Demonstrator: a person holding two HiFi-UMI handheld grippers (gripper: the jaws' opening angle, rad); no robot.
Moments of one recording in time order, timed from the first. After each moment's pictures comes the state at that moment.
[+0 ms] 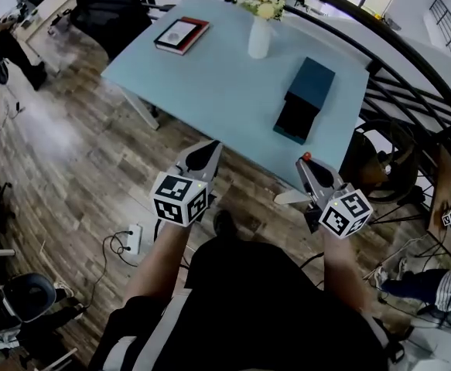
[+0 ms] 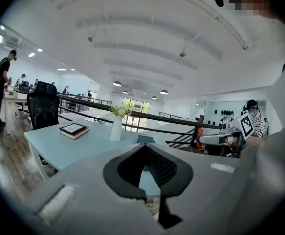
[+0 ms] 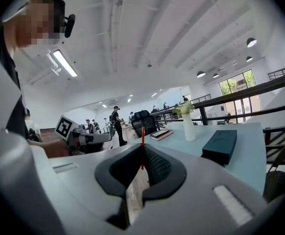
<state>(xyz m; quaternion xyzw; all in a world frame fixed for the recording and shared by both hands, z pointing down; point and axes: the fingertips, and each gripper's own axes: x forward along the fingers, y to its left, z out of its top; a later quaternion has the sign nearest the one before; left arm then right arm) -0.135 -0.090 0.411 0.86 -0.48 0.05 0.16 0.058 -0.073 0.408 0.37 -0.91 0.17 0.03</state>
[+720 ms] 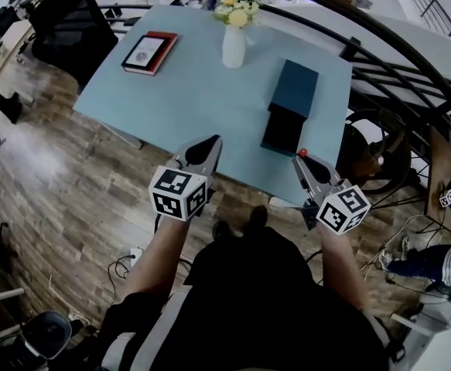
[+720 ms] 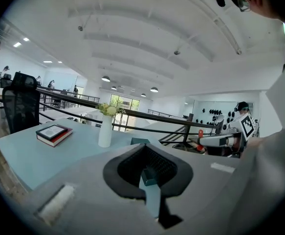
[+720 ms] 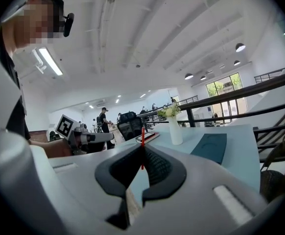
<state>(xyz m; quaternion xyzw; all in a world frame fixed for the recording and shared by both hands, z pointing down) -0.111 -0.204 0.413 0.90 -0.41 0.06 0.16 0.069 -0.154 0.411 0.44 -0.88 0.18 0.03</state>
